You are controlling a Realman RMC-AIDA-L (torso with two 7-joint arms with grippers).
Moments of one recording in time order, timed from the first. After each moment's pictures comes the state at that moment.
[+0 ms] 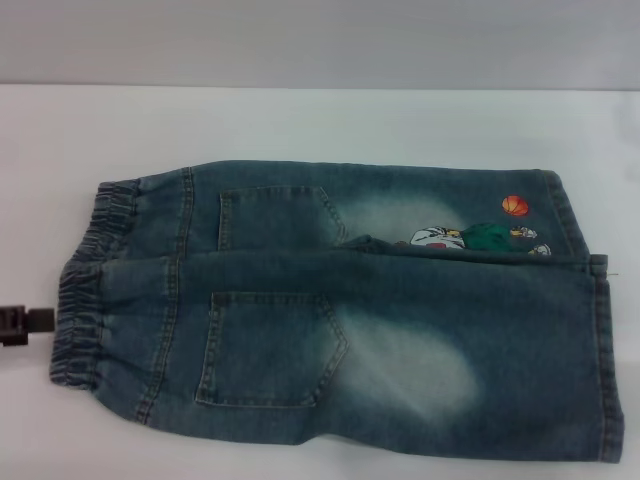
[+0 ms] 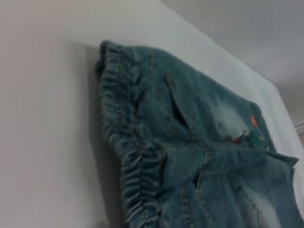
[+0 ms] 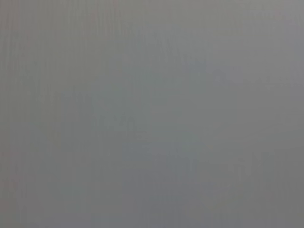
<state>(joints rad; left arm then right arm) -0.34 -1.76 0.78 0.62 2.02 1.68 -2.22 0.61 2.07 -1.37 -0.19 0.28 -1.20 0.18</state>
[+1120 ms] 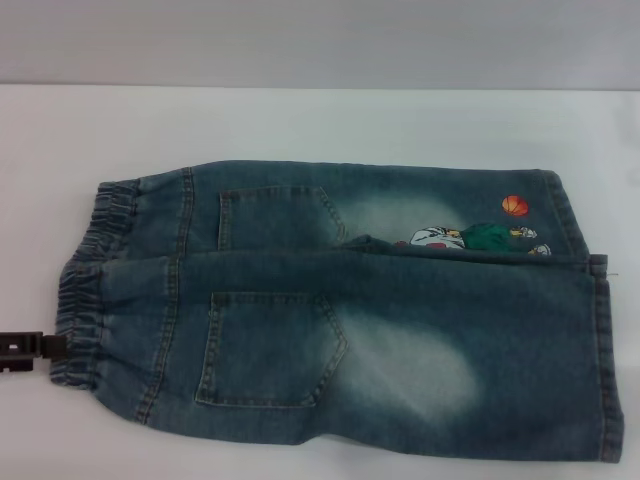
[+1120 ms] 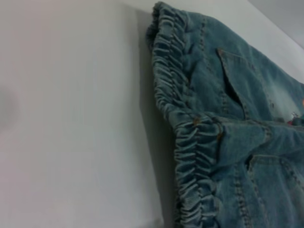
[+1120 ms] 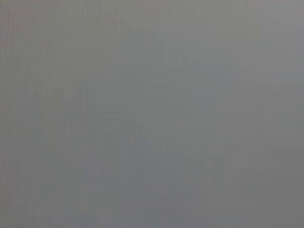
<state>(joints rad) -0.36 -1.80 0.76 0.61 2.15 1.59 -2.23 0.60 2.07 -1.38 -0.19 0.28 -1.20 0.18</state>
